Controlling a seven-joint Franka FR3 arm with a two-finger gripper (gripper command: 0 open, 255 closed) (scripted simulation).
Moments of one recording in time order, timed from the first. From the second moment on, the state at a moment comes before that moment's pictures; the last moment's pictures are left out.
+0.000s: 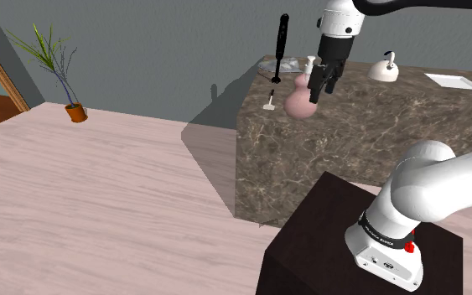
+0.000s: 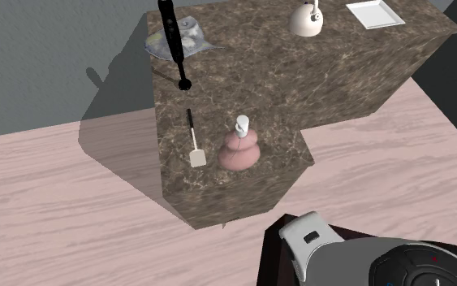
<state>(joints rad) -0.02 -0.79 -0.05 -2.35 -0.04 1.54 0.02</state>
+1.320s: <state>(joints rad) 0.04 -0.60 -0.61 -2.30 -0.14 1.94 -0.68</state>
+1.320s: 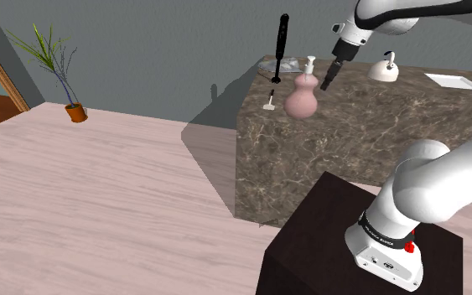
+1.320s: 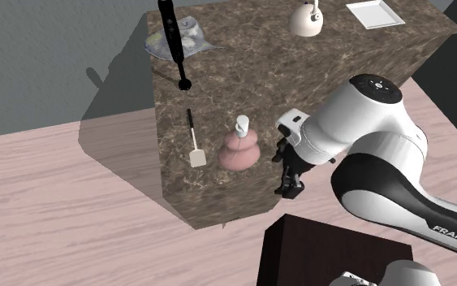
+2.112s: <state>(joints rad) 0.42 -0.02 -1.28 -1.92 0.41 1.95 -1.40</state>
